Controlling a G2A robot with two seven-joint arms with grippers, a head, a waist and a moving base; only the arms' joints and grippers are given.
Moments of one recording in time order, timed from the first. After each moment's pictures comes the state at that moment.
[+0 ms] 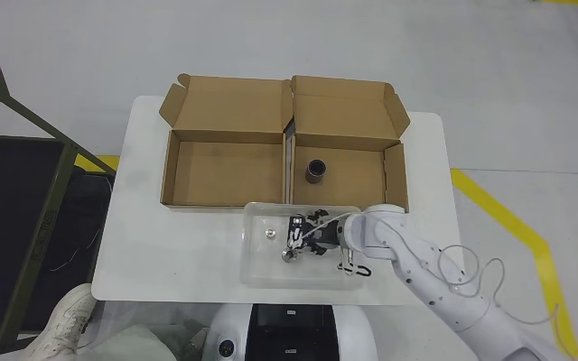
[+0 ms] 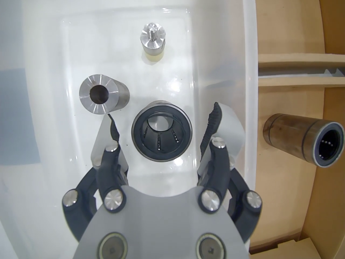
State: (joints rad) left arm 0.15 -0.27 -1.06 -1.30 2.57 -0.51 0.65; right arm -1.04 -1.14 0.74 -1.64 -1.29 -0.73 0.68
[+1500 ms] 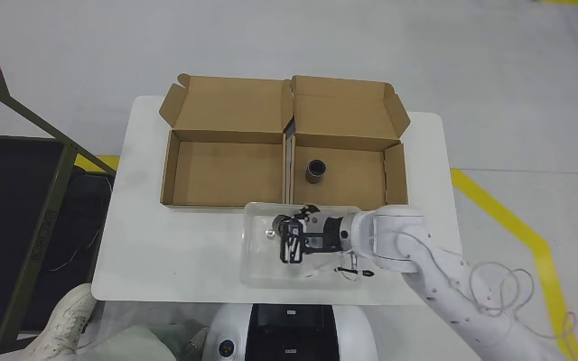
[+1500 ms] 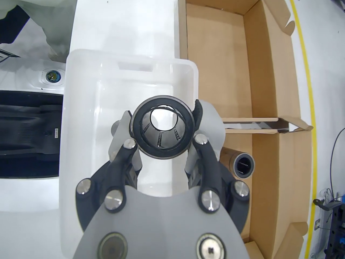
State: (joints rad) left arm 0.15 -0.27 -1.06 -1.30 2.57 -0.51 0.65; right arm -1.08 -1.12 0.84 -1.96 -1.27 -0.78 0.65
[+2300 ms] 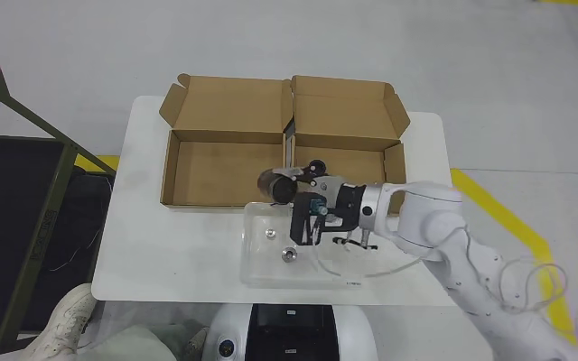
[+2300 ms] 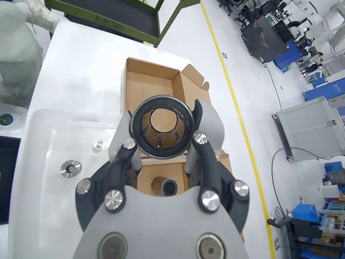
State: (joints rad) left arm 0.15 -0.27 -1.06 -1.30 2.57 -0.51 0.65; right arm -1.02 -1.11 0.98 -2.03 -1.33 -0.77 0.34
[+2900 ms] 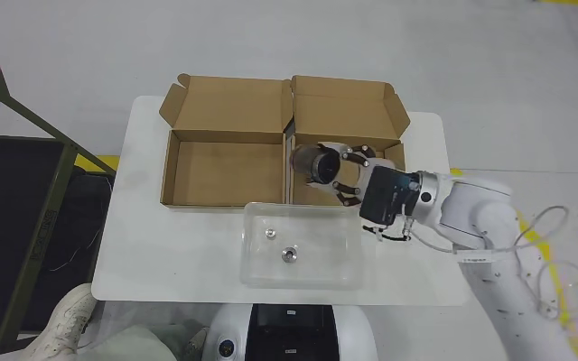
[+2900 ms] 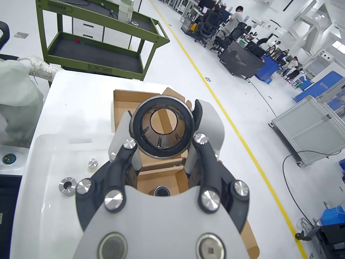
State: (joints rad) left arm 0.15 -0.27 -1.06 -1.30 2.57 -0.51 0.65; right arm -1.15 -1.07 1.24 -2.02 -1.25 -0.82 0.07
